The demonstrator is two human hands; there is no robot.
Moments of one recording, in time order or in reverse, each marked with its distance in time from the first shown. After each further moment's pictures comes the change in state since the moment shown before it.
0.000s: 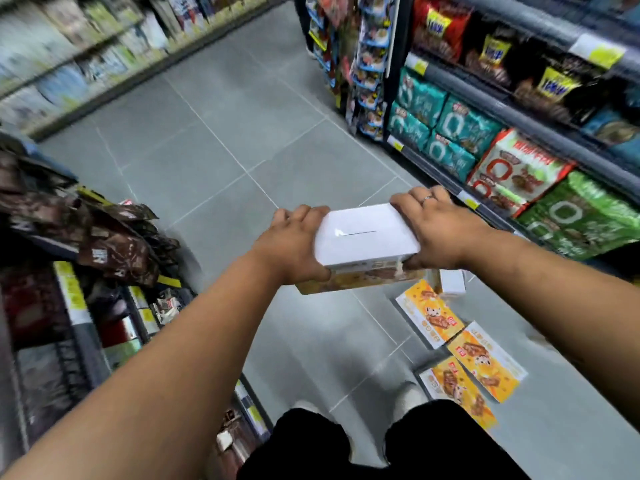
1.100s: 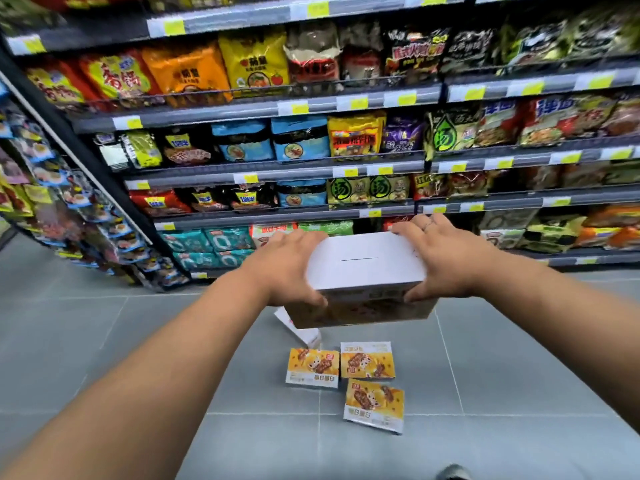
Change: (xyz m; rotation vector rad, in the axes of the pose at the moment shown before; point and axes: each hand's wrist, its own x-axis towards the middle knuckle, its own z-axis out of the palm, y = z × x) left_hand -0.053 0.371 -0.100 0.380 -0.110 0.931; right_hand -0.427 0.045 -0.115 0.100 0.149 0.859
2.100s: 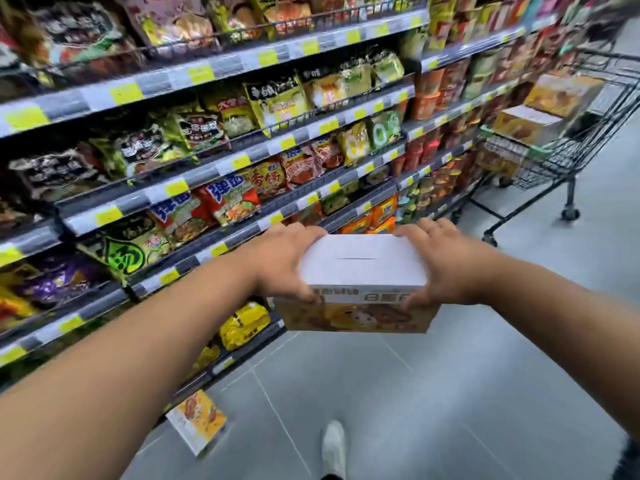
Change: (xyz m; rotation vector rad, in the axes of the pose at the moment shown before) left_hand 0.425 0.556 -0.040 0.121 -0.081 0.779; right_hand -0.260 0.545 -0.003 0.152 0.080 0.702
